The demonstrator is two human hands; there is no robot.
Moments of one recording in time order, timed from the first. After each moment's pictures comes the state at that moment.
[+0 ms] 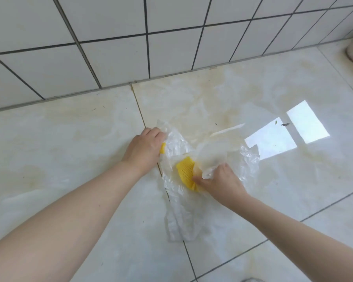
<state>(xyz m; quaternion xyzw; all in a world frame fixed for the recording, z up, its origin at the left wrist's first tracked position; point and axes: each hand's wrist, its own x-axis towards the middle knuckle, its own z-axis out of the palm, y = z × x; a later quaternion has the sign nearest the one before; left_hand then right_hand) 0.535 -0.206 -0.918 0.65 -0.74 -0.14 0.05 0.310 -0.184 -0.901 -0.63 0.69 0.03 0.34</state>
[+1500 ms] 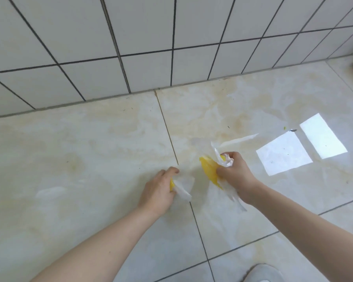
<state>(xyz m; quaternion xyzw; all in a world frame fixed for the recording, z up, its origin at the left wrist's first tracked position) 0.510 -0.080 -0.891 0.74 -0.57 -0.33 0.12 0.323 -0.171 -0.851 -0.45 0.68 -0.15 0.55</state>
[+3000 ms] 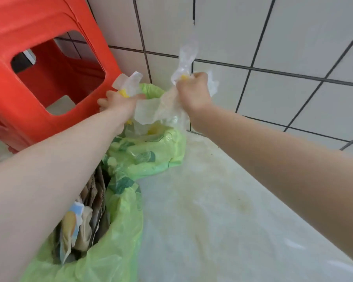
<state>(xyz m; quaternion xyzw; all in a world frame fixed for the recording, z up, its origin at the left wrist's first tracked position) 1.008 0.074 -0.700 0.92 0.04 -0.07 0.38 0.907 -0.052 -0.677 -0.68 0.30 -0.20 0.64</state>
